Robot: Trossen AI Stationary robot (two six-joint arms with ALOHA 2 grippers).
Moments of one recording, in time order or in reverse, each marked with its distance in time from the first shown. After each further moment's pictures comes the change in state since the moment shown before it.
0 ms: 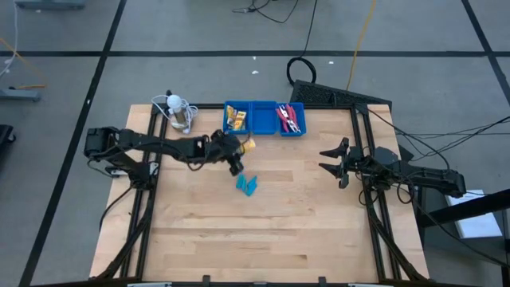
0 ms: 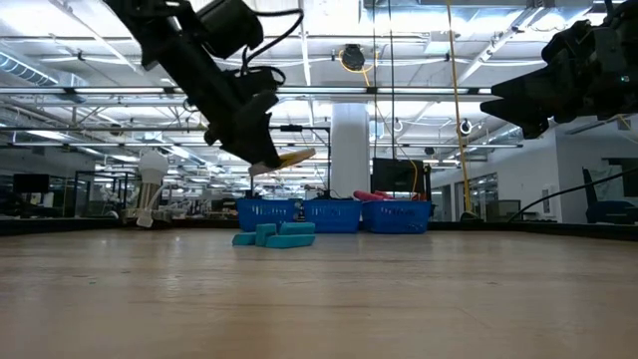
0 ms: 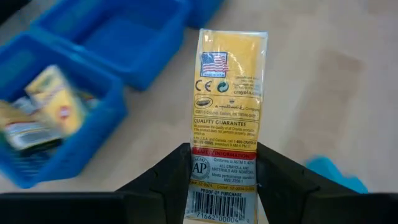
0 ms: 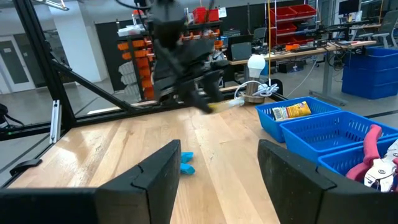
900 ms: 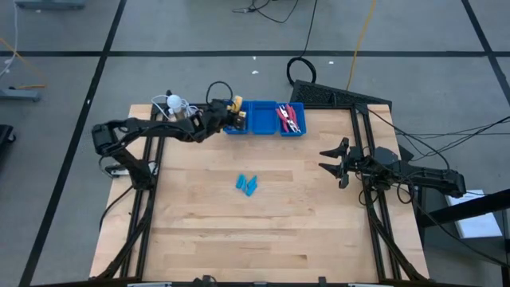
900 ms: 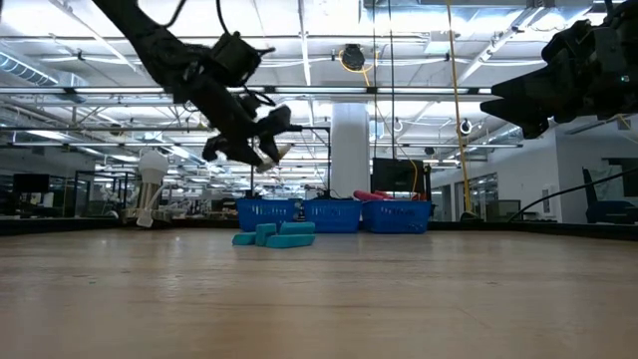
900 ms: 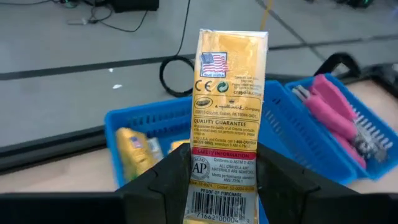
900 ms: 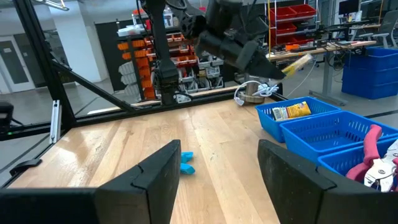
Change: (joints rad) left arm 0.348 0.066 0.007 0.297 -0.101 -0.289; right arm 0.000 0.000 0.000 0.000 0.000 0.000
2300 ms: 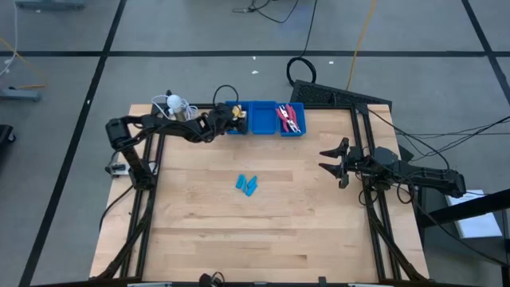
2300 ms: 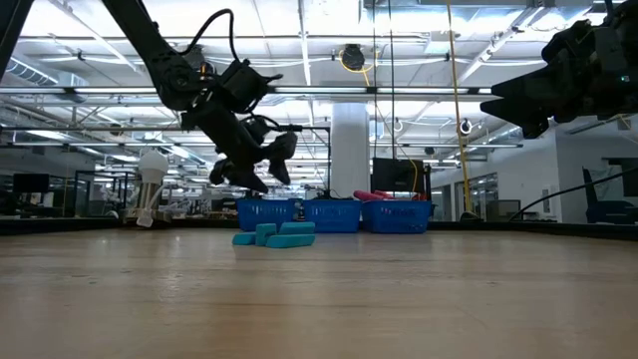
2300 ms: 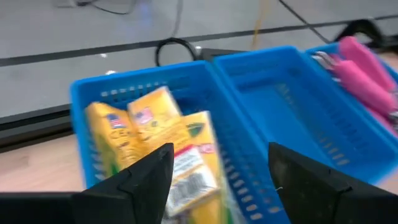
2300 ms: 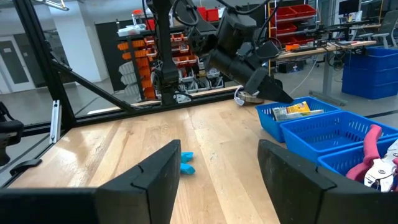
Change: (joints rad) left arm 0.028 0.166 0.000 0.123 0.072 0.022; right arm 0.000 0.000 0.000 0.000 0.000 0.000
